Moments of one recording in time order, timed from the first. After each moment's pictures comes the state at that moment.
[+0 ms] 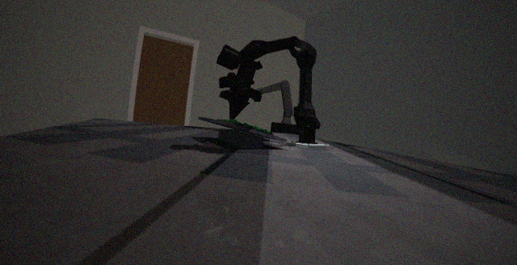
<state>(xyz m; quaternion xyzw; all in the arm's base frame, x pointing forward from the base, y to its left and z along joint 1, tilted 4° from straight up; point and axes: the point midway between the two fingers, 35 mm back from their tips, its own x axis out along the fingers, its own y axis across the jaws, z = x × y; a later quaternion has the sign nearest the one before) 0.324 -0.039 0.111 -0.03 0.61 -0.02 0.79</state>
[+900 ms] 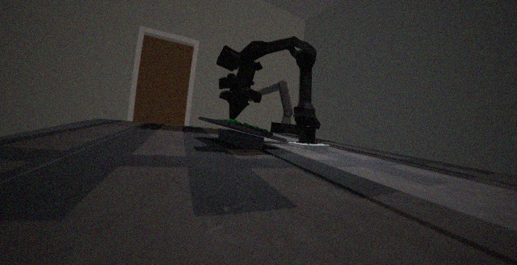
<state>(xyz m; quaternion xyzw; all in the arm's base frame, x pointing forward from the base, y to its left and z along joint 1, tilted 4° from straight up) 0.324 -0.039 0.108 -0.03 0.61 -0.02 0.79</state>
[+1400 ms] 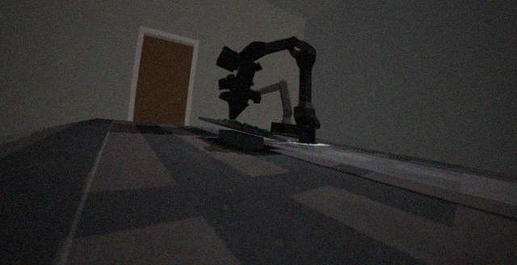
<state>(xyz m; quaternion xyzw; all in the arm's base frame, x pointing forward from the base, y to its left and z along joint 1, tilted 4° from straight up) 0.325 -0.039 0.106 -0.03 0.61 -0.02 0.79</state>
